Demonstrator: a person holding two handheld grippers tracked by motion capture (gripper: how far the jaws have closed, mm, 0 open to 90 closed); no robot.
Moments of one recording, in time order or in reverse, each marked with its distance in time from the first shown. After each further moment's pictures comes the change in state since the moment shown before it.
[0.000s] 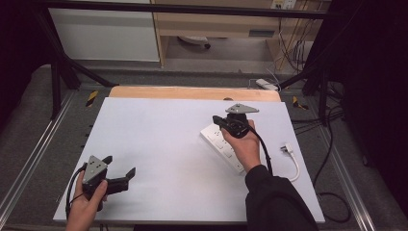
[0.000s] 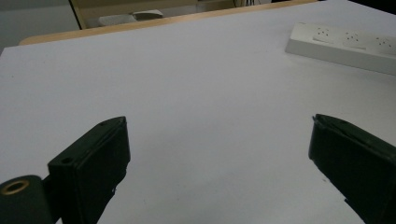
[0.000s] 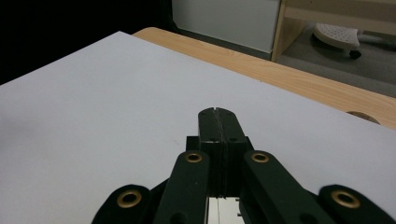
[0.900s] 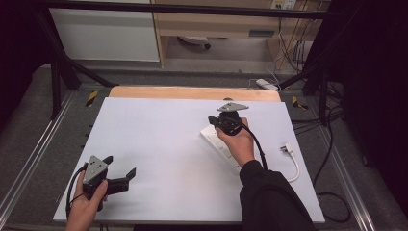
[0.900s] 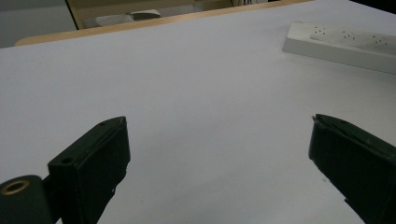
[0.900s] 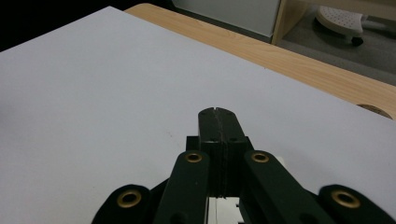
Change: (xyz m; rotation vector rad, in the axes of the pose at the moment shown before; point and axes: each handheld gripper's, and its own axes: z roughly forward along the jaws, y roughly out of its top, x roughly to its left) left arm -0.001 0.000 0.001 -0.002 -0.010 0.007; right arm 0.001 0.000 0.026 0.080 -0.009 -0.030
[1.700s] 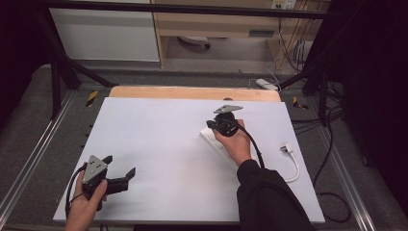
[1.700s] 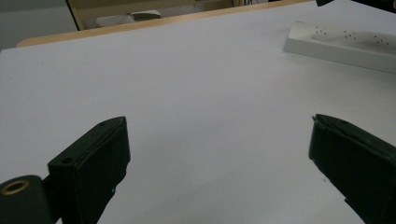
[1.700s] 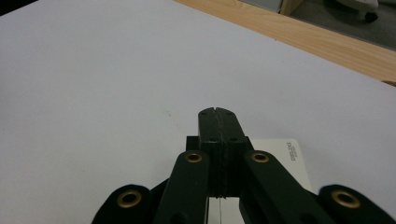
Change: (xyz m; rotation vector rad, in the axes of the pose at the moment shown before) left arm 0.001 0.000 0.000 0.002 0.003 0.000; right arm -0.001 -0.009 0.019 0.087 0.011 0.001
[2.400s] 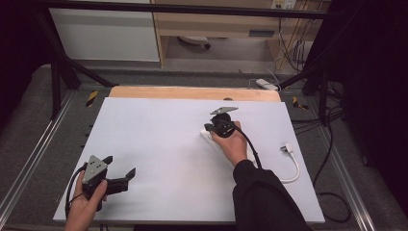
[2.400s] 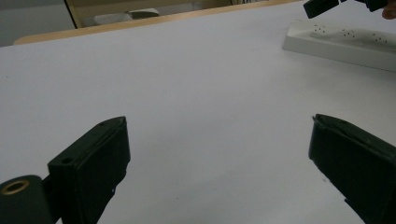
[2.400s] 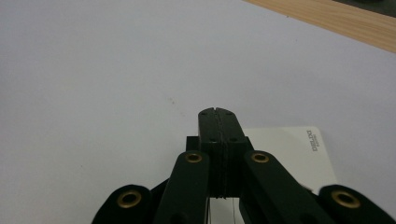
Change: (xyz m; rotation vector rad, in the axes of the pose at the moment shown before) left arm 0.000 -0.001 0.000 0.004 -0.006 0.000; right arm 0.004 -0.004 0.015 0.062 0.008 0.029
